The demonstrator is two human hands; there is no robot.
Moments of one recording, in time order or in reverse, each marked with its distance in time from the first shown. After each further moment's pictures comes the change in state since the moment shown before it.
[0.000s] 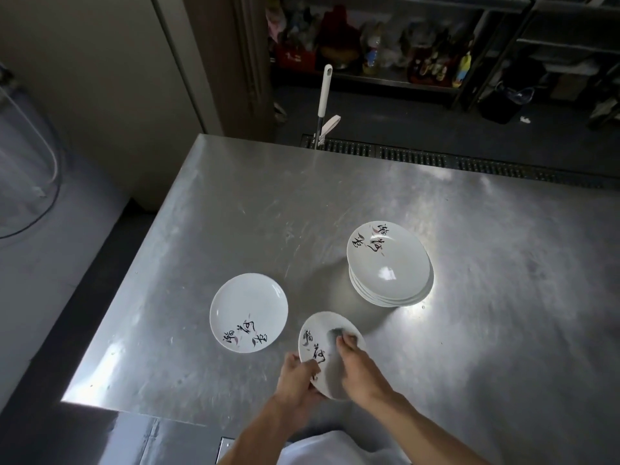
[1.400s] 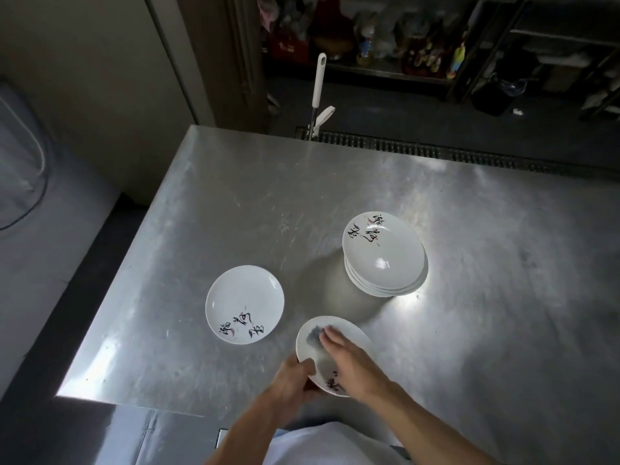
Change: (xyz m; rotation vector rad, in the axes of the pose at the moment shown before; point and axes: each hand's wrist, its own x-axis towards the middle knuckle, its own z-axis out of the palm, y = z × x) left_hand 0.007 -0.012 -0.019 0.215 -0.168 -0.015; right_hand -0.003 0.008 0.007 -0.061 -0.050 -0.191
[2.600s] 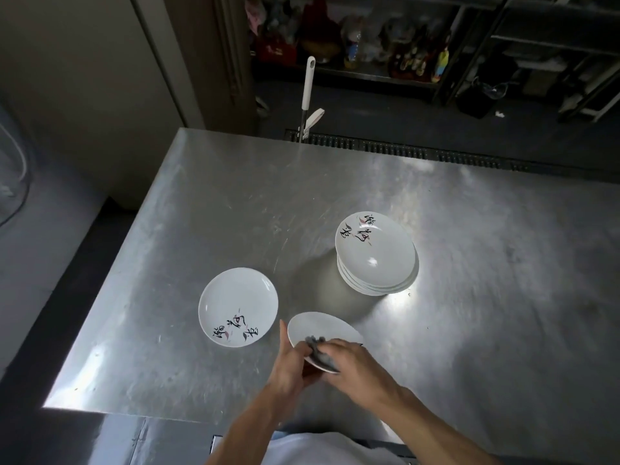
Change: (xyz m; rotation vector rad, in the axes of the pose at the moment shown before) left_hand 0.009 0.008 0.005 -0.134 -0.020 0.151; right_hand -0.031 -0.042 -0.041 0.094 0.096 -0.073
